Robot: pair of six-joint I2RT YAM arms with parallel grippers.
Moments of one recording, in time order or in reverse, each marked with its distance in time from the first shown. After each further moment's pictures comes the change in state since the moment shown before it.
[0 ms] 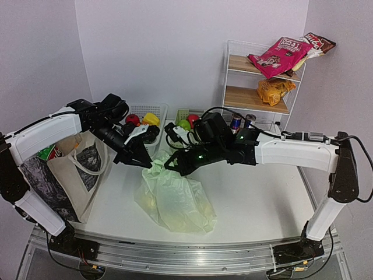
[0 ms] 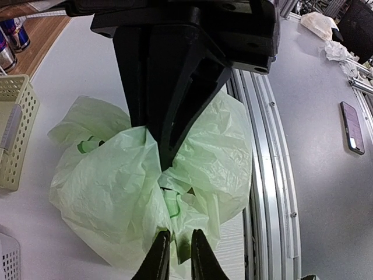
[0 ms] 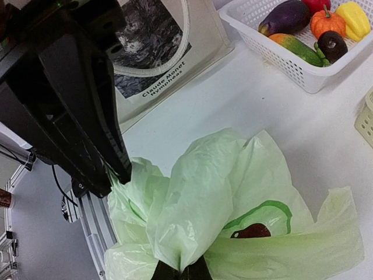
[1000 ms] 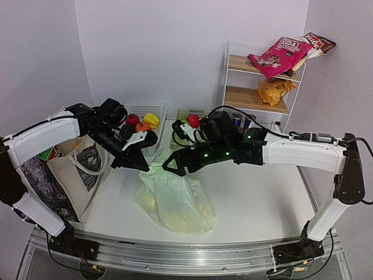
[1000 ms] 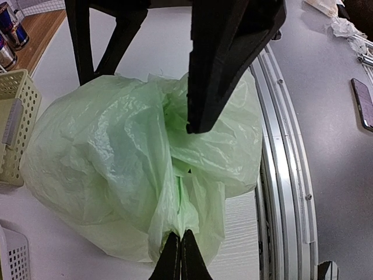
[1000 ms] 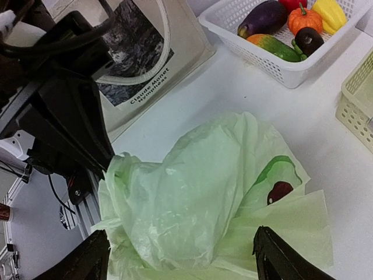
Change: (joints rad) left arm -0.004 -0.033 -0.064 0.013 -0.060 0.078; right arm -0.002 -0.061 -0.042 -0.011 0.060 0.044
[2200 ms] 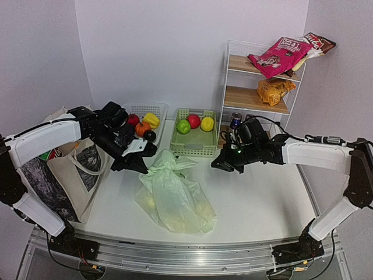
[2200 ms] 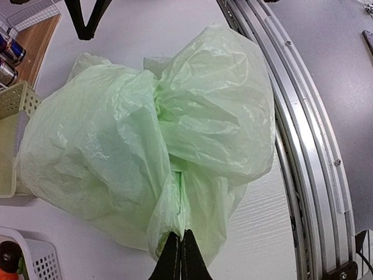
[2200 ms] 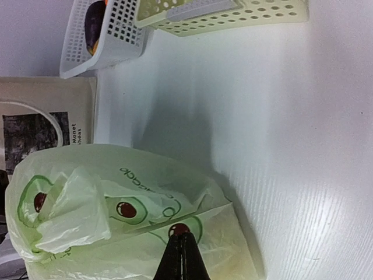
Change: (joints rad) left arm -0.009 -0.001 -0.037 0.021 -0.090 0.198; right arm -0.314 -0.142 -0.323 0.008 -0.082 0.522
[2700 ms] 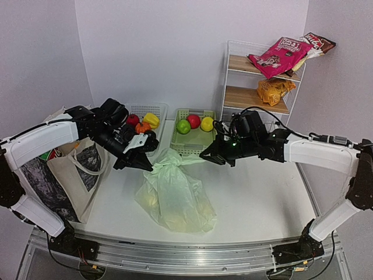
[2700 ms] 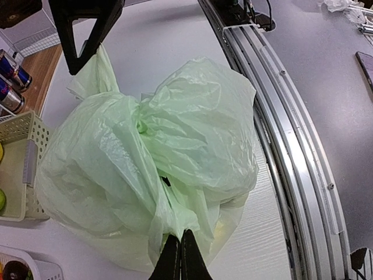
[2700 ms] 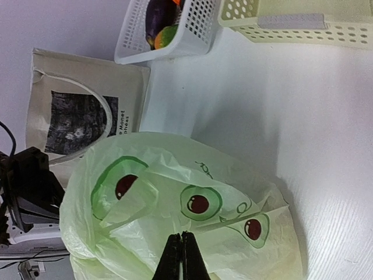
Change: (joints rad) left arm -0.029 -0.030 0.008 0.057 0.084 -0.067; right arm 0.075 -0.023 0.089 0.037 -0.020 0.016
